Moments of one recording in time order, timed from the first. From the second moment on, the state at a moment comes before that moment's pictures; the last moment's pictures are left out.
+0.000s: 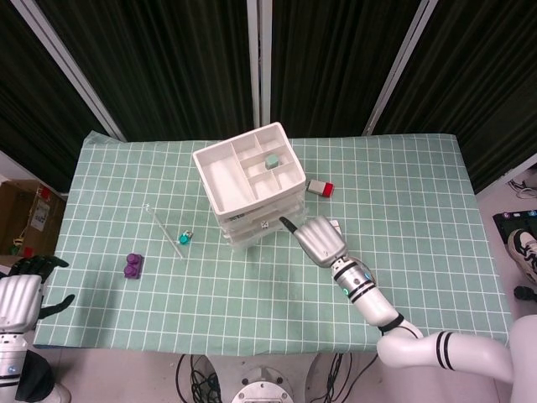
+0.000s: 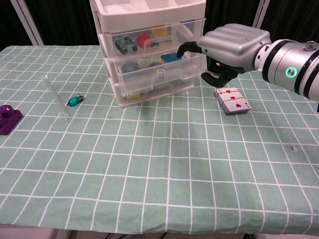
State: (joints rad) left arm -0.08 -1.20 -0.05 -1.49 1.48 1.49 -0.01; right arm 0.80 -1.53 0.21 -1.59 -1.12 0.96 -0.72
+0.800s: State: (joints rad) left arm -0.09 -1.21 -0.05 -1.49 1.48 1.48 -0.02; right arm 0.78 -1.44 0.15 -1.65 -1.09 0.97 -0.58
